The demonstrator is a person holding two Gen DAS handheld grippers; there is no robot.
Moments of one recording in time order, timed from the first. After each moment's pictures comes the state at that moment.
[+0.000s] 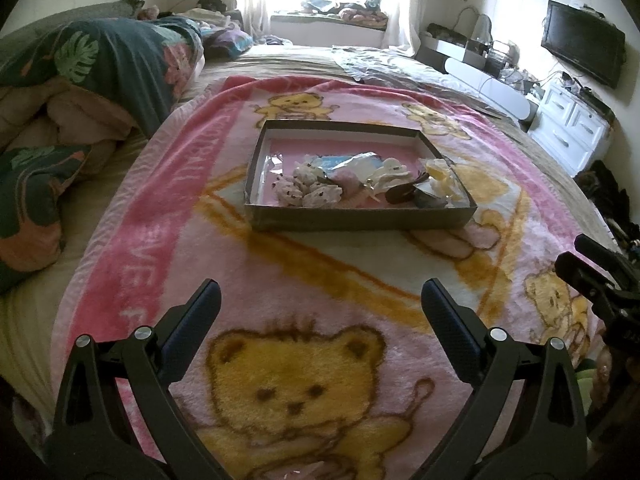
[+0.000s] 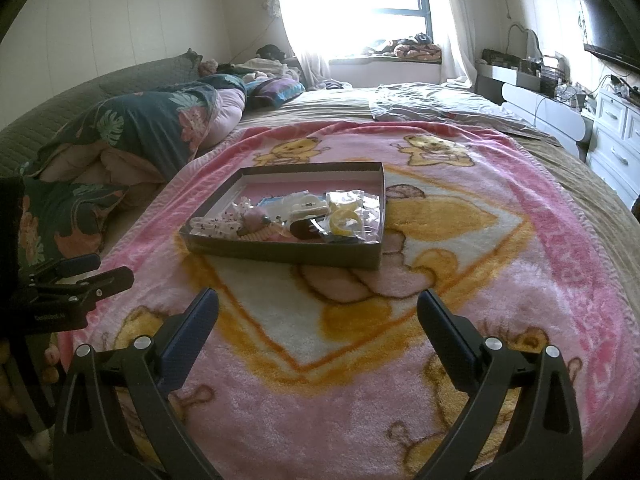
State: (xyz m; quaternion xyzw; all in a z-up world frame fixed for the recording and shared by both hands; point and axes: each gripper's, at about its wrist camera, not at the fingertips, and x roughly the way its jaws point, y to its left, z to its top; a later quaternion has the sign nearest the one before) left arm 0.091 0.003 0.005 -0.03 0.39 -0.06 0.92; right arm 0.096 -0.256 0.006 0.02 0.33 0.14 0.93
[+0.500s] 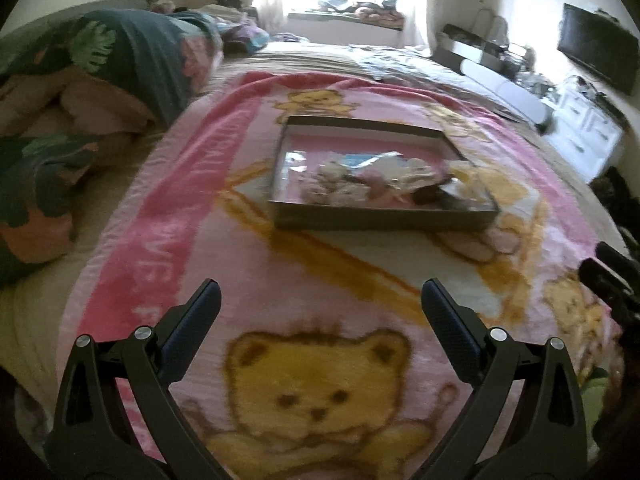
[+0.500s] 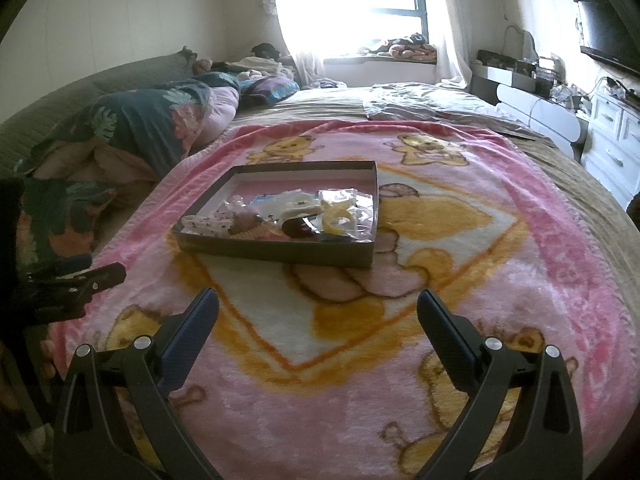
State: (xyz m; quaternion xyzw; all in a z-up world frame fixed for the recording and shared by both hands) left arm 0.097 0.016 -0.004 -0.03 0.39 -0.02 0.92; right arm 0.103 -0.266 0.001 0.02 0.33 0.13 0.93
